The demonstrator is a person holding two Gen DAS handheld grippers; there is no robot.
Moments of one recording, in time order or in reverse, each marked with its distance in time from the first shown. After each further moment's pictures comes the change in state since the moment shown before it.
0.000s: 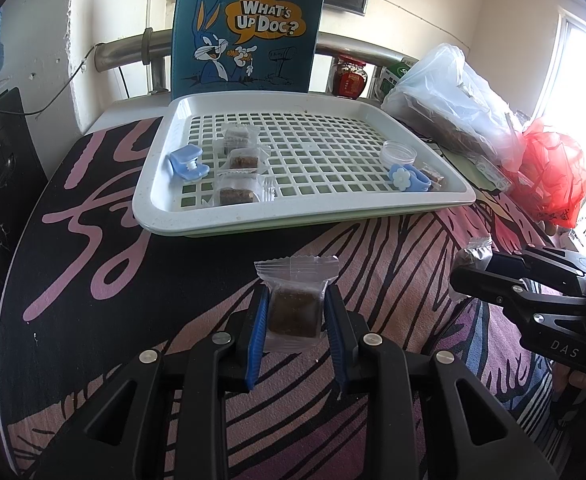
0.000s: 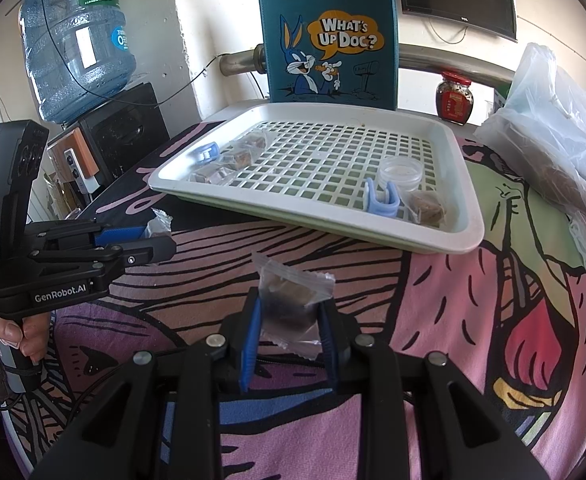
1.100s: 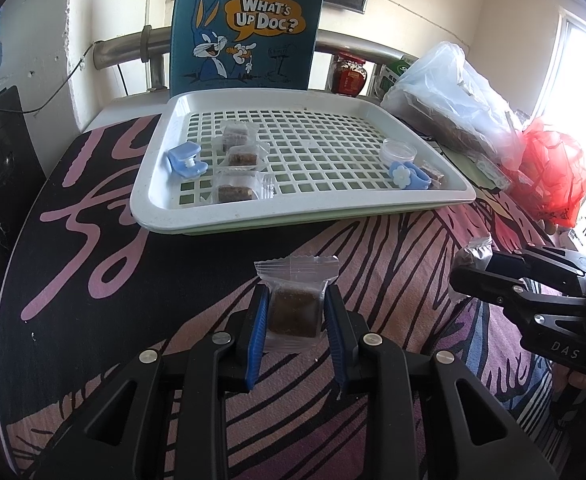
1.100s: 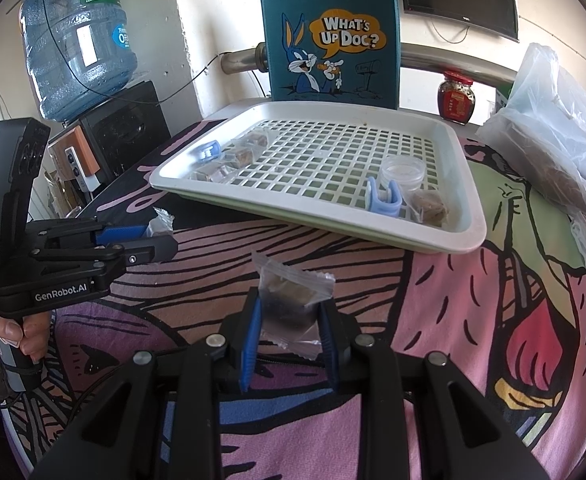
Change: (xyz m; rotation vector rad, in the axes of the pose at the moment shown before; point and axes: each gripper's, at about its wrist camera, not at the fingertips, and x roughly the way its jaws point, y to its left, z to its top) left arm 0.004 0.000 -0.002 -0.004 0.011 -0.004; right arm 0.000 0.004 0.000 -0.002 0.004 0.000
